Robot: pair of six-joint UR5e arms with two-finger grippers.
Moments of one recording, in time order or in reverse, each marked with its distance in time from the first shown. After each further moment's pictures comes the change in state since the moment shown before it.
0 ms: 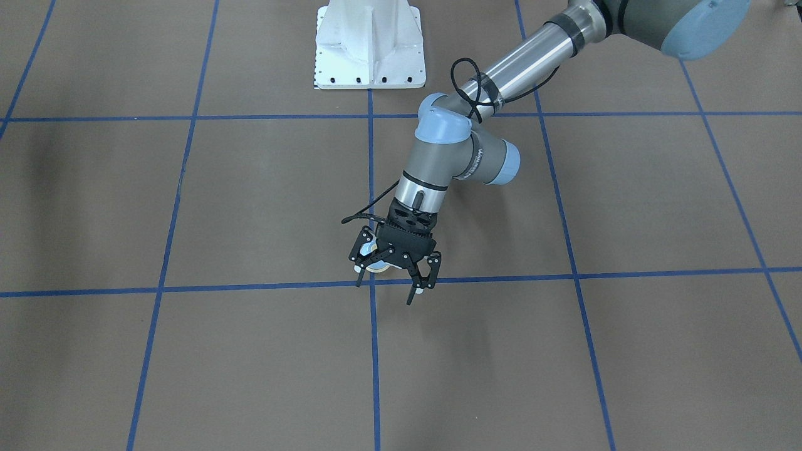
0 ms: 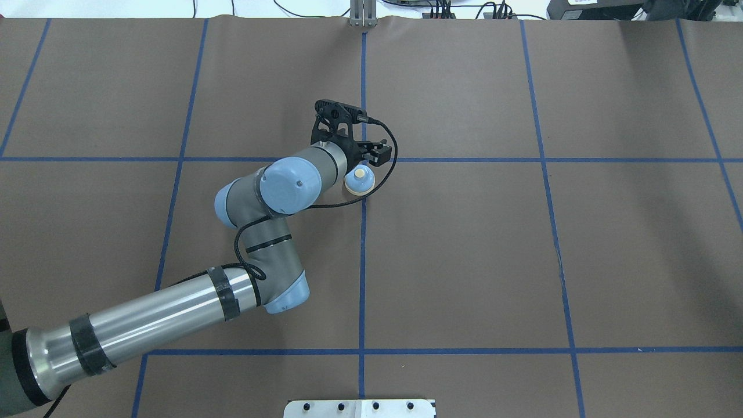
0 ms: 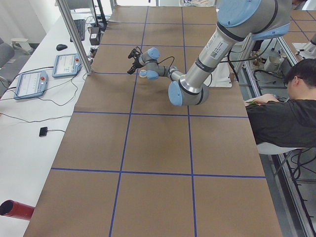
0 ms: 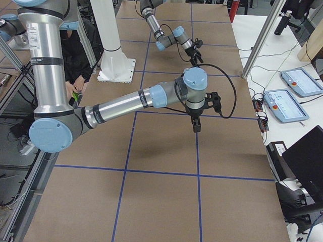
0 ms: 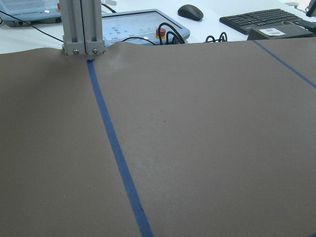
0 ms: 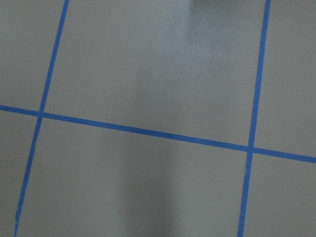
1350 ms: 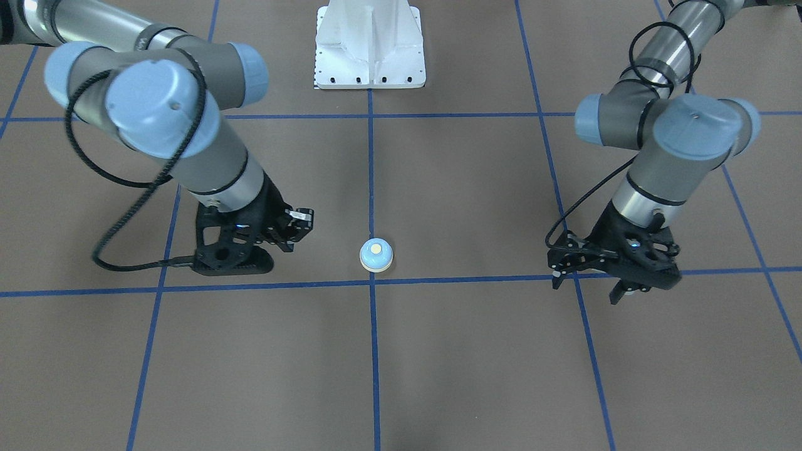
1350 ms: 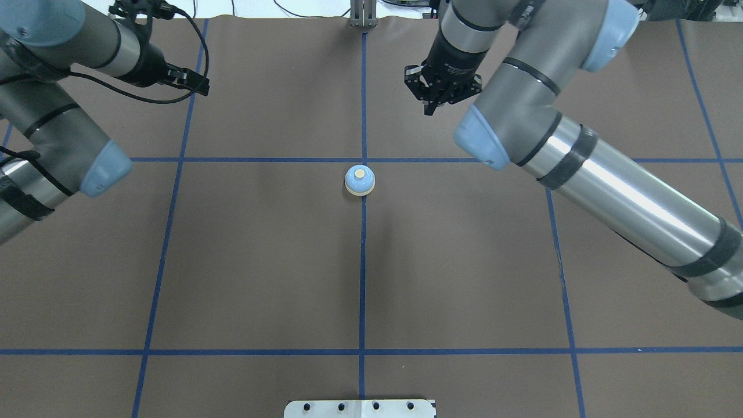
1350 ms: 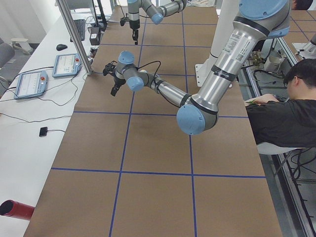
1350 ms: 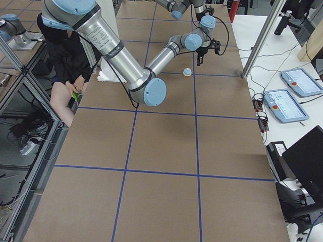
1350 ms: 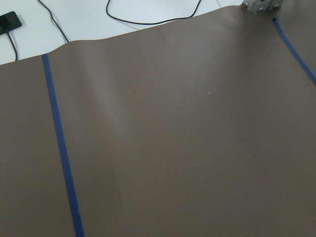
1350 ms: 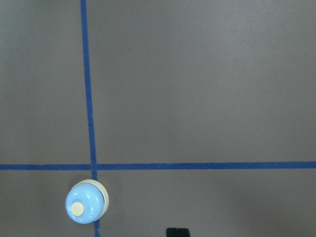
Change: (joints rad) left arm -0.418 0.360 -0.423 0.462 -0.582 0.271; right arm -0.585 0.768 -0.436 0.006 -0.218 0.773
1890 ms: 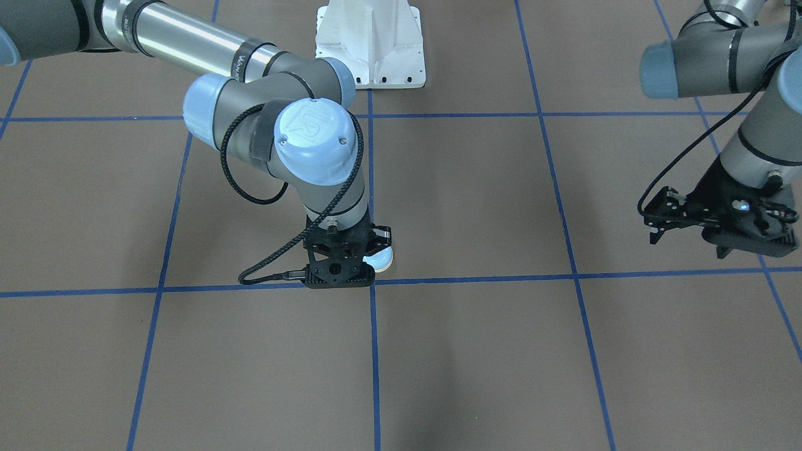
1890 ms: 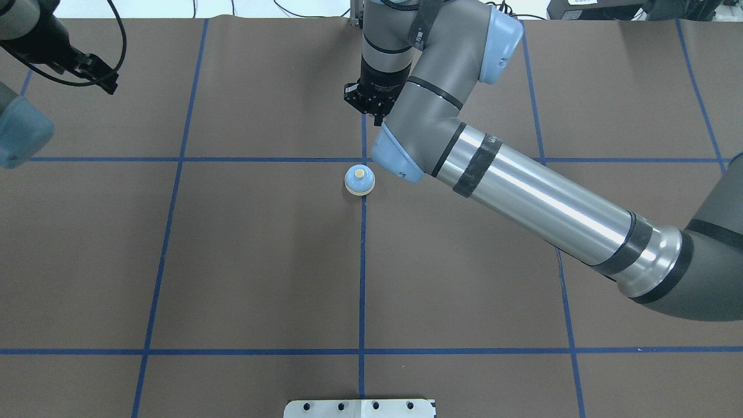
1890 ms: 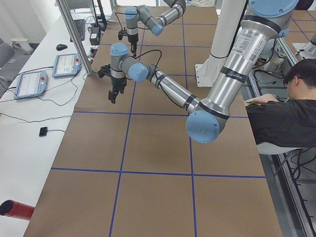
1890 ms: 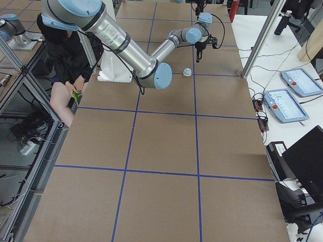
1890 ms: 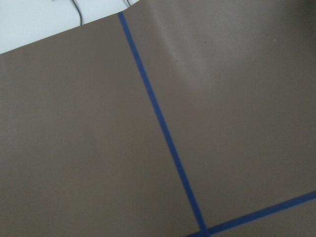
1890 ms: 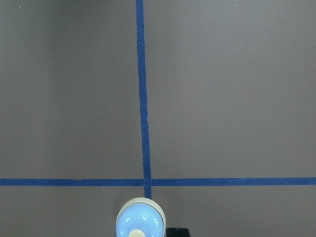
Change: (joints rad) left arm -0.147 0.064 -0.219 0.547 -0.061 0.388; right arm -0.099 0.160 -0.223 0.043 -0.126 0.025
